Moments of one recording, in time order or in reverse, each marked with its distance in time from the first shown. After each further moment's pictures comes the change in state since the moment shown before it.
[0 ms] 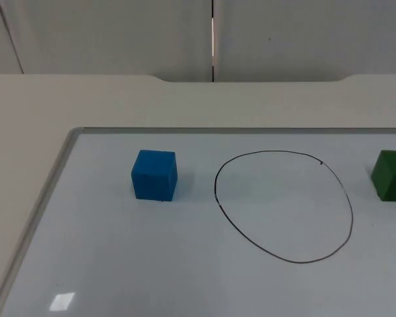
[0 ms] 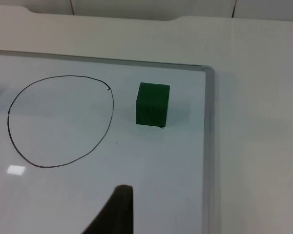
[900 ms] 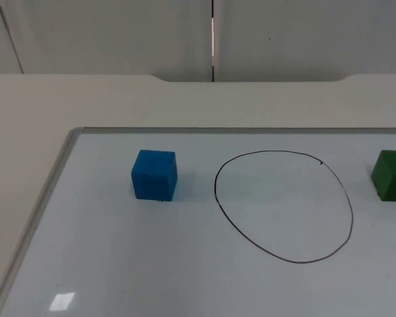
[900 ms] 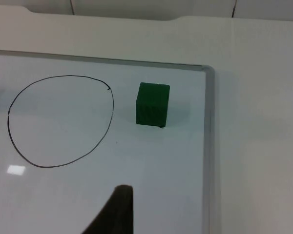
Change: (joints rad) right arm 0.000 0.000 0.000 0.000 0.000 0.000; left arm 0.000 0.579 0.000 -0.663 -0.283 0.584
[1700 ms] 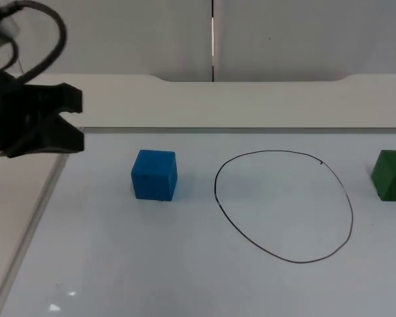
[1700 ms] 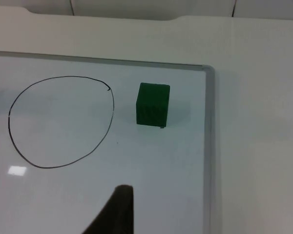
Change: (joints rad) right arm 0.000 0.000 0.000 0.000 0.000 0.006; left arm -0.058 0.609 -0.136 -0.636 -0.049 0.607
